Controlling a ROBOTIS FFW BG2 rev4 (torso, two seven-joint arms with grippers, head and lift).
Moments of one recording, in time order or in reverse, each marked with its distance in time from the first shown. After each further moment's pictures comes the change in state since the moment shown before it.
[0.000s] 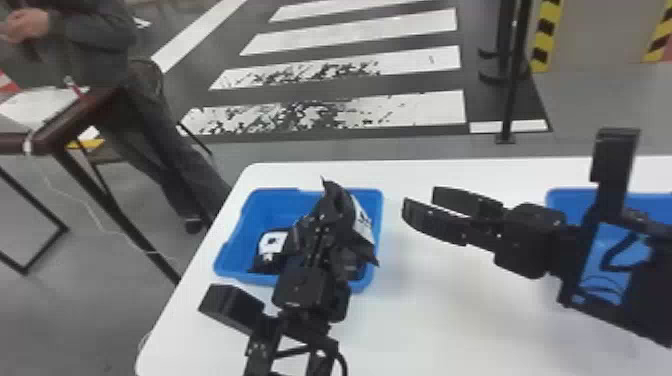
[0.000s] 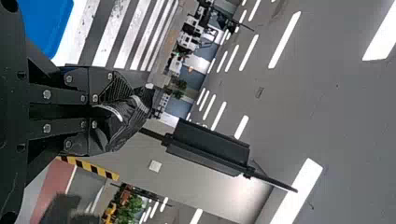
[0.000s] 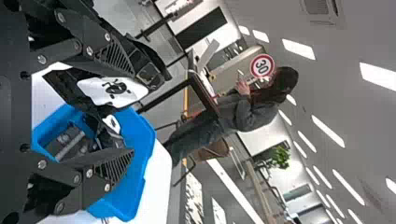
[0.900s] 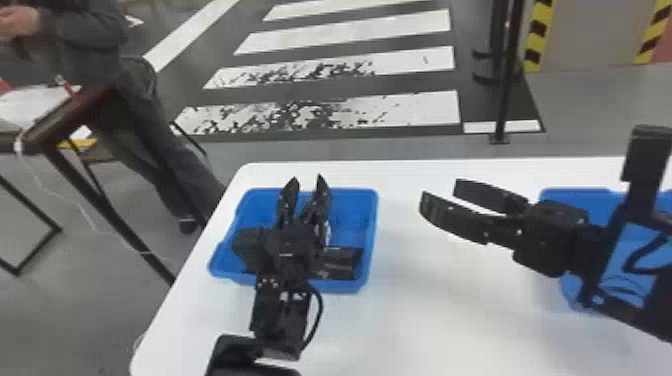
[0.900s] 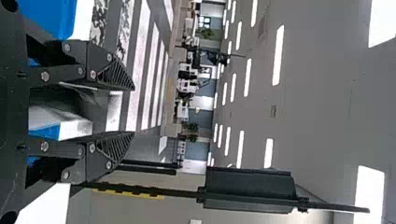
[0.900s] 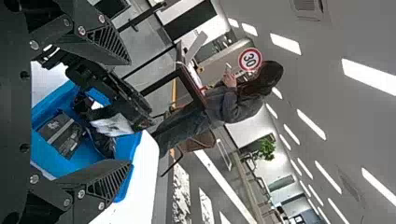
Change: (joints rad) left arm -0.329 0.013 0.110 0.417 -0.207 -0.004 0.109; right arm 0.053 -0.001 -0.072 -0.032 0.006 -0.017 0.025
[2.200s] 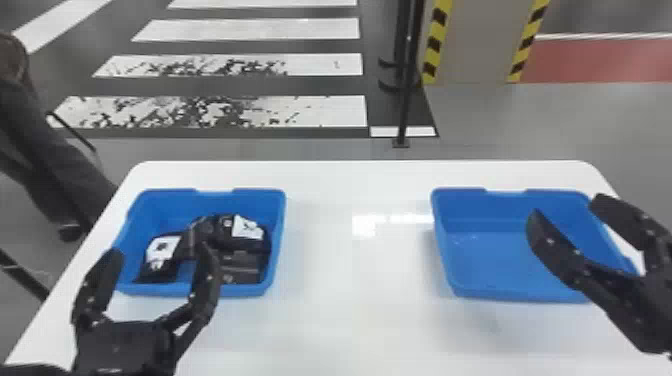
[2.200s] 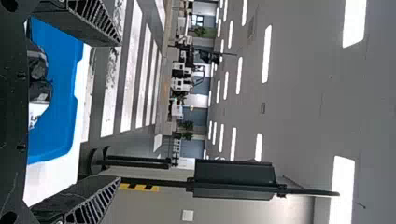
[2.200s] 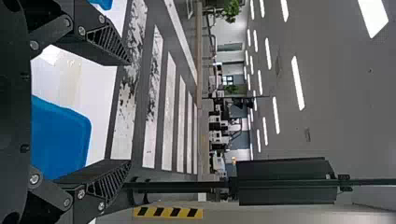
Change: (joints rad) left arm 0.560 -0.090 0.087 -0.575 -0.086 0.026 -0.075; right arm 0.663 0.144 -0.492 -0.395 0.502 -0.379 -0.085
